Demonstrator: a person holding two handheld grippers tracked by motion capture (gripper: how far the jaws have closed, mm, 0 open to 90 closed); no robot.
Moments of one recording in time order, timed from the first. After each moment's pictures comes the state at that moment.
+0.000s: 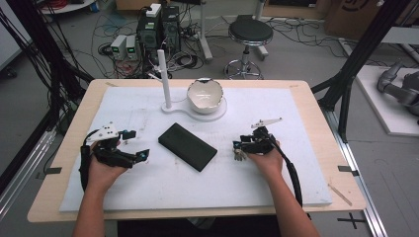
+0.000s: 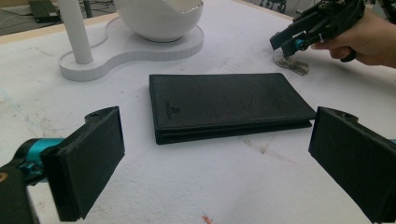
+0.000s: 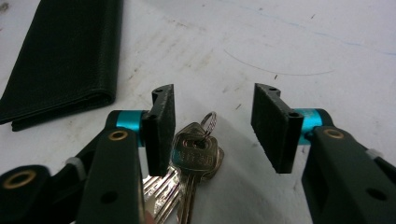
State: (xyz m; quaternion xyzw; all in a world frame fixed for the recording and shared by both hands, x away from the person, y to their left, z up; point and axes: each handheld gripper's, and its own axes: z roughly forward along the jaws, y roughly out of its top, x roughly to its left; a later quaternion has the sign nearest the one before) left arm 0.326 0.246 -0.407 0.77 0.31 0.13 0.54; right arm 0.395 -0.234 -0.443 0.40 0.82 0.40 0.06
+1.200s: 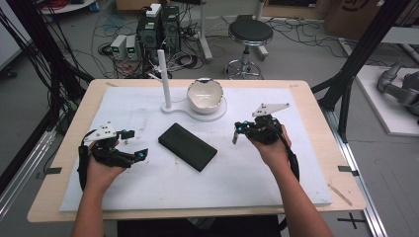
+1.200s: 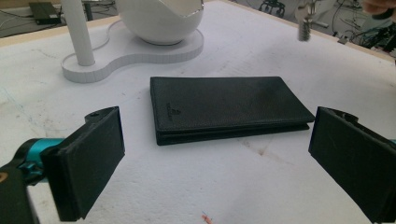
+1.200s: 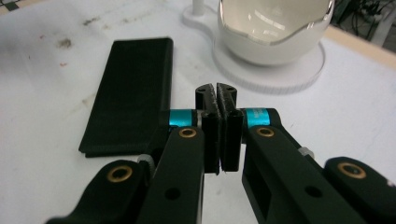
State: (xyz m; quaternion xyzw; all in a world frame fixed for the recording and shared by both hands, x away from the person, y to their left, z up) left arm 0.325 0.250 -0.404 0.76 0.31 0.13 0.55; right arm 0.369 -0.218 -0.346 0.30 0.84 0.43 0.15
